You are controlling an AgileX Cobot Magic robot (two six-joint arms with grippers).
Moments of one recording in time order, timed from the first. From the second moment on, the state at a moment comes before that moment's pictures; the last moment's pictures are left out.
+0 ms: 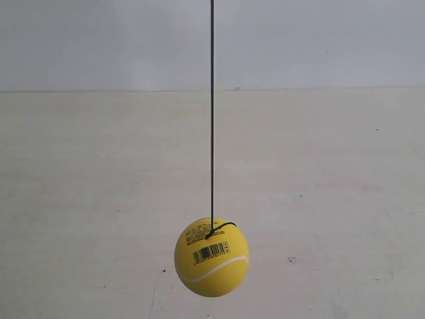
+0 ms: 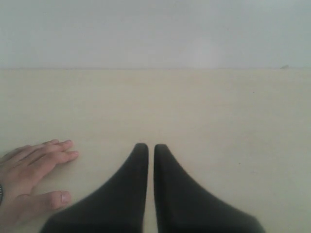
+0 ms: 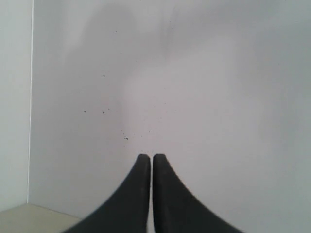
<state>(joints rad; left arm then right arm) 0.02 0.00 0.00 0.03 0.29 0.00 0.37 0.04 -0.24 -0.79 -0.20 0.85</state>
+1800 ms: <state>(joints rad) 0.02 0.00 0.00 0.03 0.30 0.00 0.01 0.01 -0.11 -0.14 -0.19 0.66</state>
